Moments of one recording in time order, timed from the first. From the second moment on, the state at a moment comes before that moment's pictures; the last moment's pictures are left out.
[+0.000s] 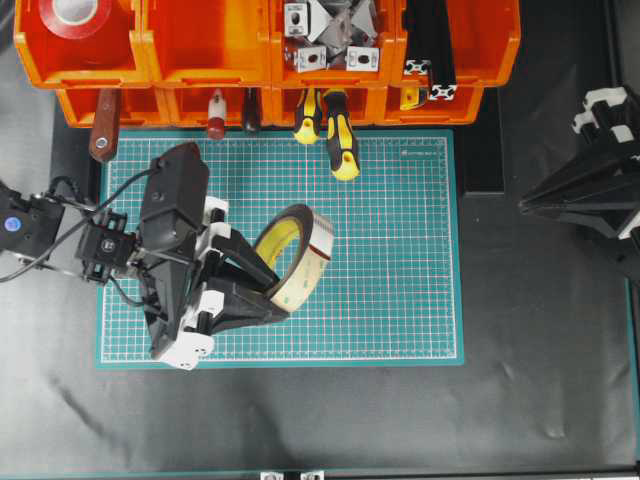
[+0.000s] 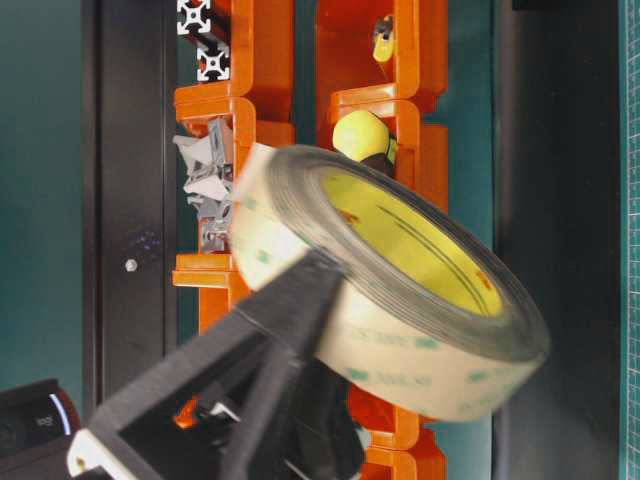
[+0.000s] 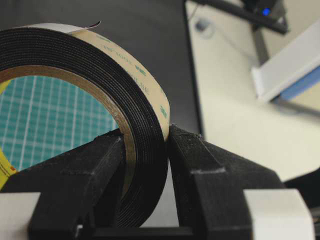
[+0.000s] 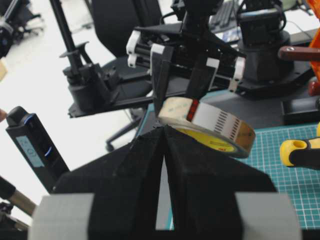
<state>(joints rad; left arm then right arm) -0.26 -0.15 0.63 0.06 -0.10 -0.54 0.21 -1.03 1.14 0.02 -0.10 0.26</state>
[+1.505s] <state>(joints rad) -0.28 -0.63 0.72 0.06 0.35 -0.28 0.21 -1.03 1.14 0.03 -0.10 0.25</state>
